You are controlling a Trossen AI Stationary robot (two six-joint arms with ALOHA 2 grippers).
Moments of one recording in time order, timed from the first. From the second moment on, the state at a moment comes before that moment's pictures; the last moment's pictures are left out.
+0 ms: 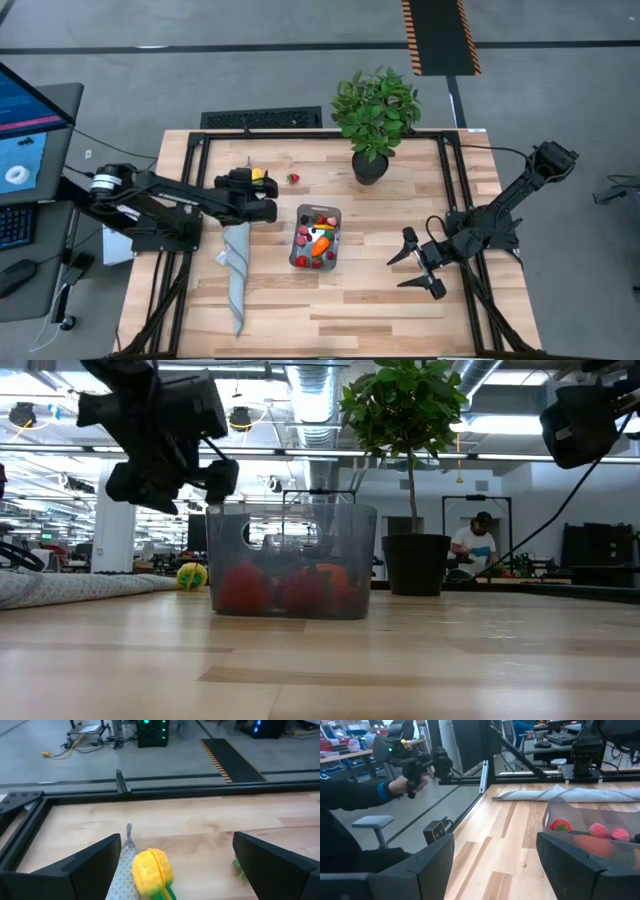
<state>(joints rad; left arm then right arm) 0.00 1.40 0.70 -0.54 -1.14 -1.30 0.72 0.99 0.16 0.71 0.32 0.14</state>
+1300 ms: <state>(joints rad) 0.17 1.59 0.70 -0.47 -0.96 -1.43 0.74 1.05 0.16 0.77 0.32 0.16</state>
